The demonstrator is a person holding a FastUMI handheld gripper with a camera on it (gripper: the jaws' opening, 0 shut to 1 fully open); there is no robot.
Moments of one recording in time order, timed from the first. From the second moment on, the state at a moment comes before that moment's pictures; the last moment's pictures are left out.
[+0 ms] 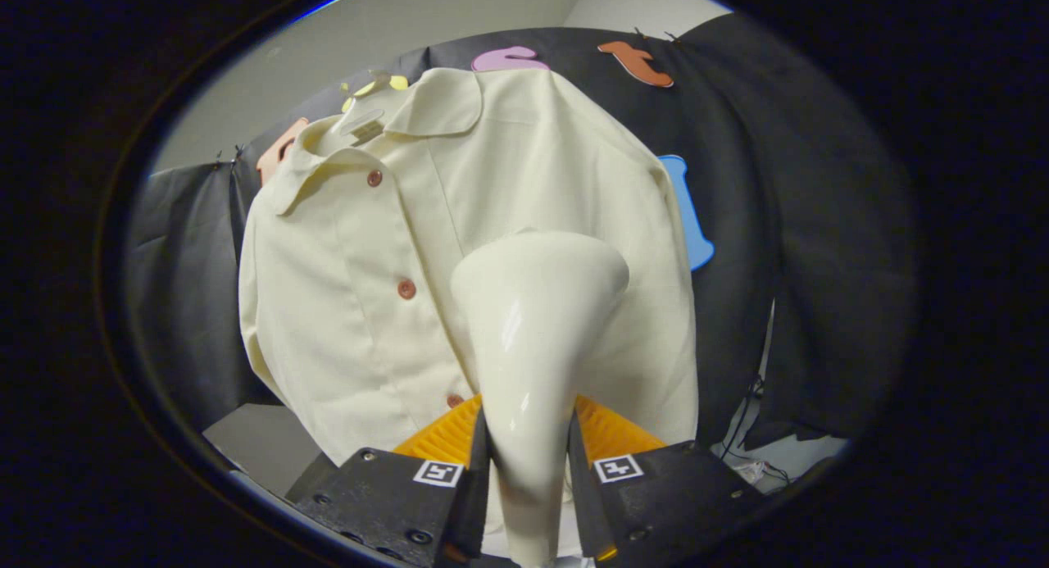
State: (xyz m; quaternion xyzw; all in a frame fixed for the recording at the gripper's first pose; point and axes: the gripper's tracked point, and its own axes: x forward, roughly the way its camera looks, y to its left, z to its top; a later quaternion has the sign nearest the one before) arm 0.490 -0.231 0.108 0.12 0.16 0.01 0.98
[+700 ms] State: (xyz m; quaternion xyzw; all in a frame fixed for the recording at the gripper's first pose) arm 0.448 -0.240 -0.006 0.16 0.22 0.02 0.96
